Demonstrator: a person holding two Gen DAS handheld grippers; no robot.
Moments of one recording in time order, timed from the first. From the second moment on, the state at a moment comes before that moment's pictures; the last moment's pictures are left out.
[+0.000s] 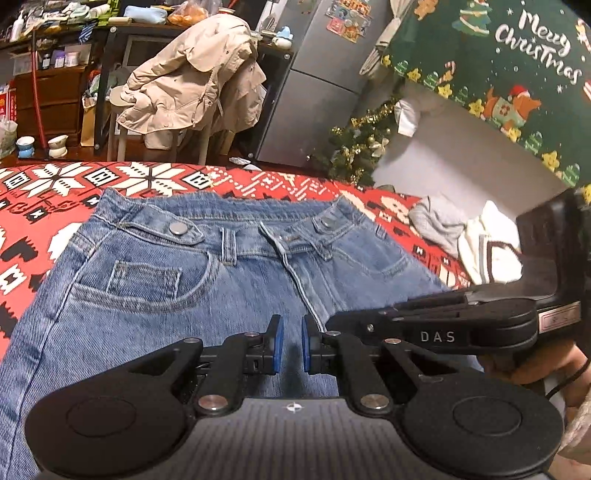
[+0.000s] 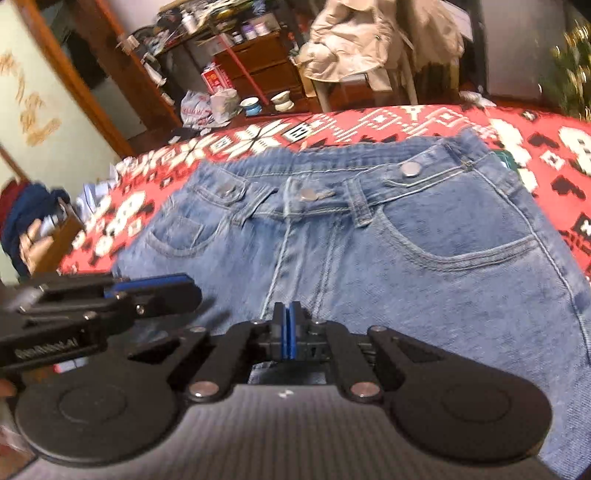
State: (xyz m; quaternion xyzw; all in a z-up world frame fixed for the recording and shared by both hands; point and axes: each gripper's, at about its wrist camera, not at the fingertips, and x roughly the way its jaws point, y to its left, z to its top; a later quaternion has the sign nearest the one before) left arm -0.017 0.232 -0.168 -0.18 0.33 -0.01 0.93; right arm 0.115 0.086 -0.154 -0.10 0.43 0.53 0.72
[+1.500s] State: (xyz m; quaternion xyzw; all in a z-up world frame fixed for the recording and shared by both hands) left arm 0.001 0.233 -0.188 -0.32 0.30 0.05 0.90; right arm 0.169 0.114 -0.134 -0.11 0.43 0.52 0.73
